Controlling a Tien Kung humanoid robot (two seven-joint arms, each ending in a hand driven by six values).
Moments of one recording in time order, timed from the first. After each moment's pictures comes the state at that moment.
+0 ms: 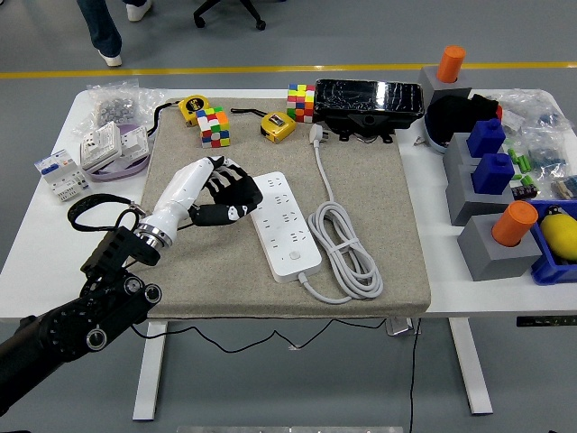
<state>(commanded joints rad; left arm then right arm) -0.51 0.20 -0.76 -0.95 1.58 0.43 -0.16 0.01 -0.30 1.08 0.38 -0.72 0.00 -0.15</state>
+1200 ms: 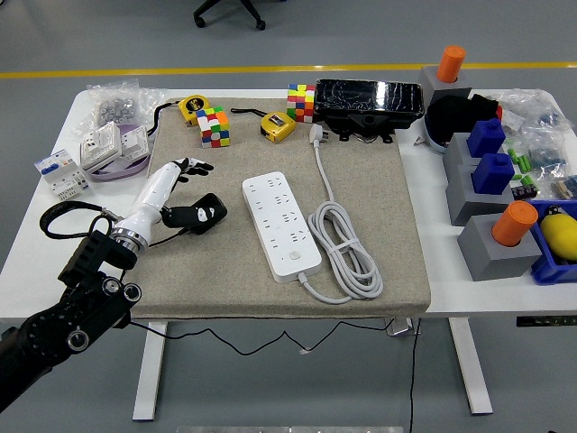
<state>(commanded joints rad) -0.44 0.22 -0.88 -1.01 1.45 0.42 -0.15 0.01 -0.30 1.10 0.38 -0.73 0.00 -0.15</state>
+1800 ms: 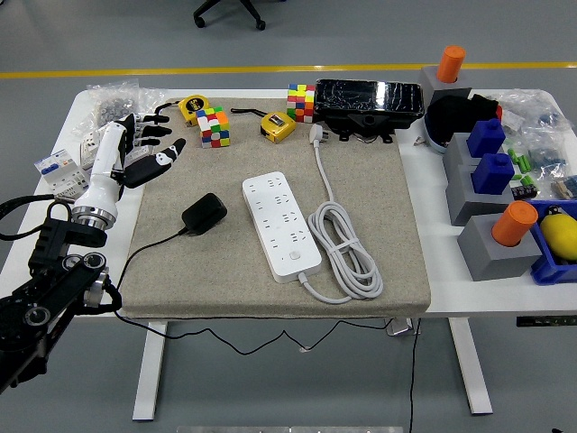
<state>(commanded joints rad) -0.41 0.25 -1.03 -1.09 1.17 0.41 -0.27 0.01 -0.30 1.15 0.38 -0.75 0.00 -0.15</state>
